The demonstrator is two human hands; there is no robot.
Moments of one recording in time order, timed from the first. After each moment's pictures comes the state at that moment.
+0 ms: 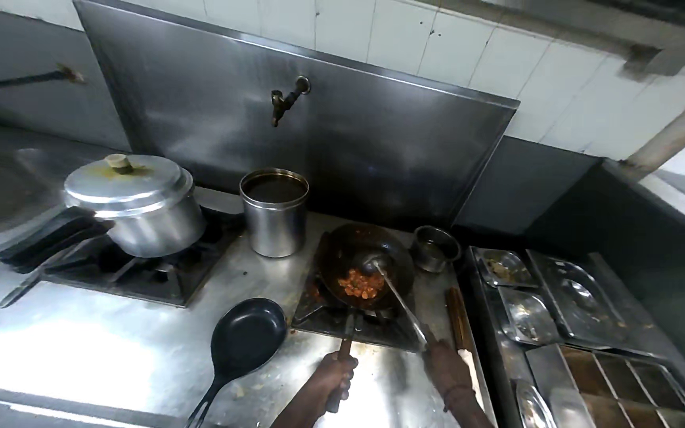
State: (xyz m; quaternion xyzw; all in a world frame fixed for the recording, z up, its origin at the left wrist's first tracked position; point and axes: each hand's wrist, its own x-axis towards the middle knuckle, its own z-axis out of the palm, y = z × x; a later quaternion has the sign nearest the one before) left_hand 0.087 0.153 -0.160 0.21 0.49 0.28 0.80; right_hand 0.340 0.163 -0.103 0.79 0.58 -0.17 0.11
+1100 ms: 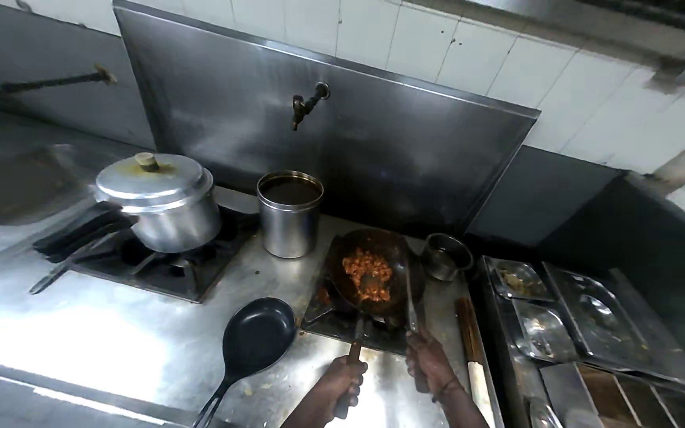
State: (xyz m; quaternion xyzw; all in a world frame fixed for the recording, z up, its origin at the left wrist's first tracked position) left_hand 0.081 0.153 -0.152 0.19 0.46 0.29 0.82; right_hand 0.302 0.192 -0.121 0.67 0.33 -0.57 -0.36
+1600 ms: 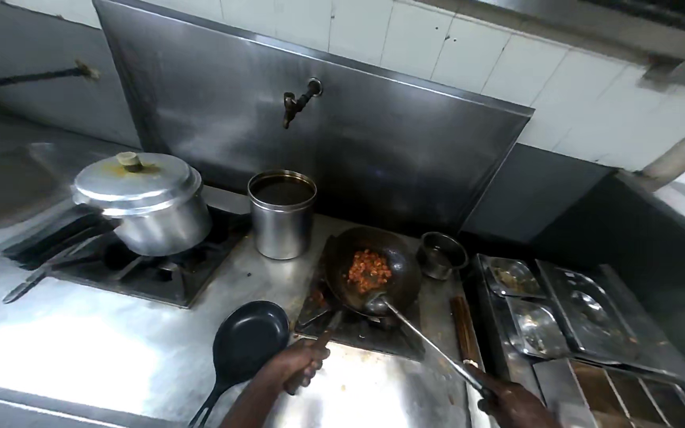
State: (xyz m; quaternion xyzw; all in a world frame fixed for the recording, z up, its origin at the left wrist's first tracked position) left_hand 0.001 0.201 -0.149 0.34 0.53 0.16 0.76; right_hand 0.439 0.119 -0.054 0.70 0.66 -0.23 0.14
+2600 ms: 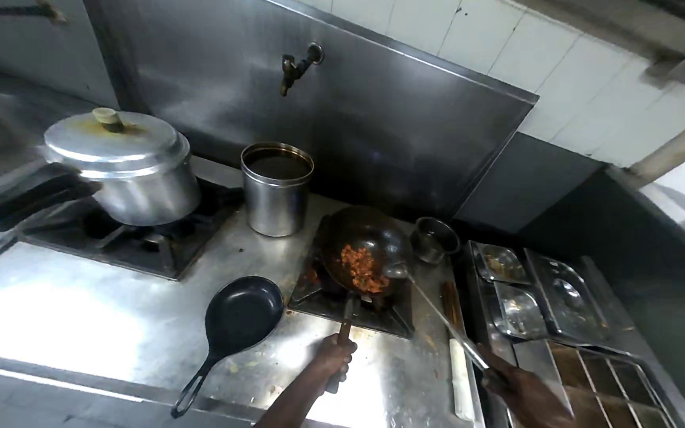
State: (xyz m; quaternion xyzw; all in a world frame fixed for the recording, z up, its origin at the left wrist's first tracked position) left_hand 0.089 0.153 -0.173 0.23 0.51 0.28 0.78; right_hand 0.429 0.091 -0.007 0.76 0.59 -0.27 0.04
